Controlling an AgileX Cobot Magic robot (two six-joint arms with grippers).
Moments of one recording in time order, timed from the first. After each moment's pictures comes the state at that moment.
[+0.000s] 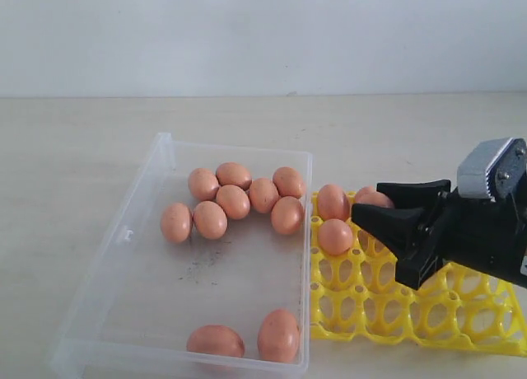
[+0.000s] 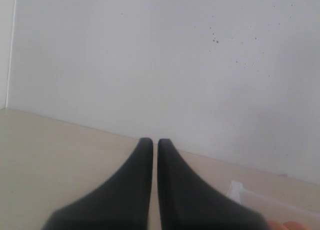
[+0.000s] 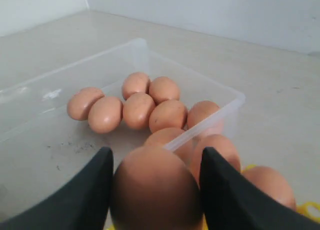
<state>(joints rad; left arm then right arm) 0.13 0.00 0.00 -0.40 0.00 0.18 0.06 1.73 -0.32 -0.89 -1.20 0.32</state>
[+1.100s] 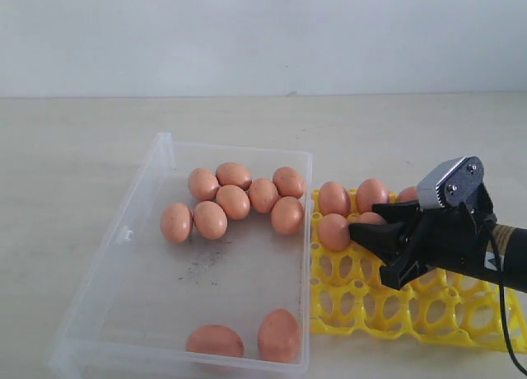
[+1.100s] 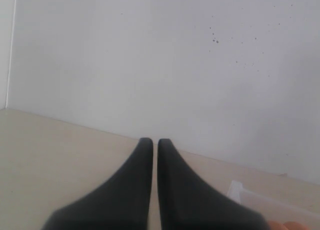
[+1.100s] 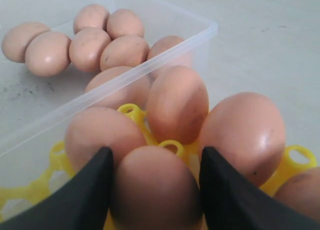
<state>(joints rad) 0.13 0.00 0.00 -0.40 0.00 0.18 0.06 1.96 -0.45 -0.85 -1.10 0.22</state>
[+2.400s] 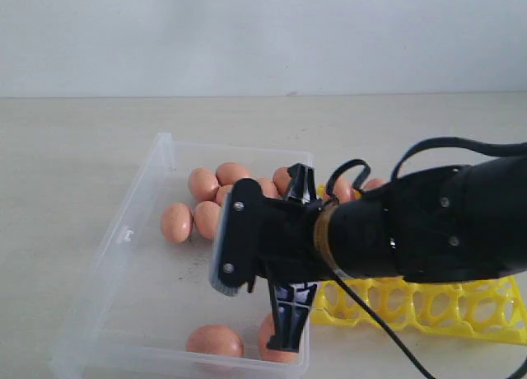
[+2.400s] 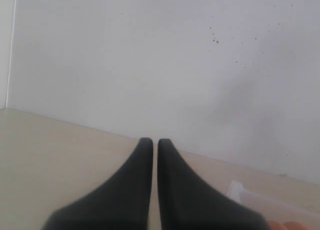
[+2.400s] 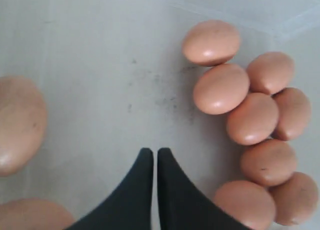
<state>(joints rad) 0.13 0.00 0.00 -0.40 0.00 0.18 0.85 1.64 -0.75 -1.06 -0.05 0.31</state>
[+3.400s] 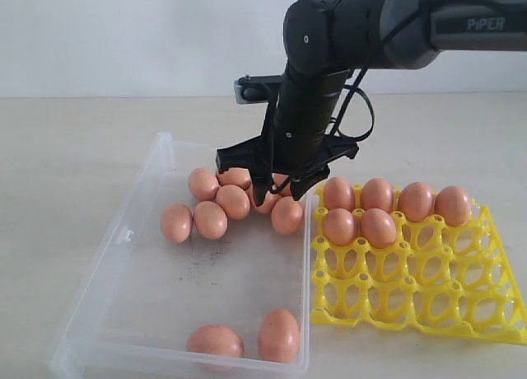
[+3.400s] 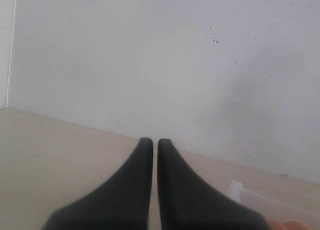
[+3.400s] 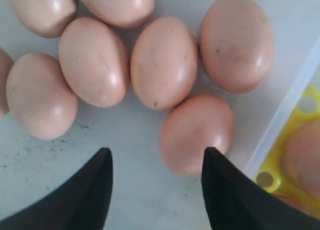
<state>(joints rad) 0.13 0.00 0.00 -0.40 0.00 0.18 0.62 2.08 -1.61 0.12 0.95 0.22</state>
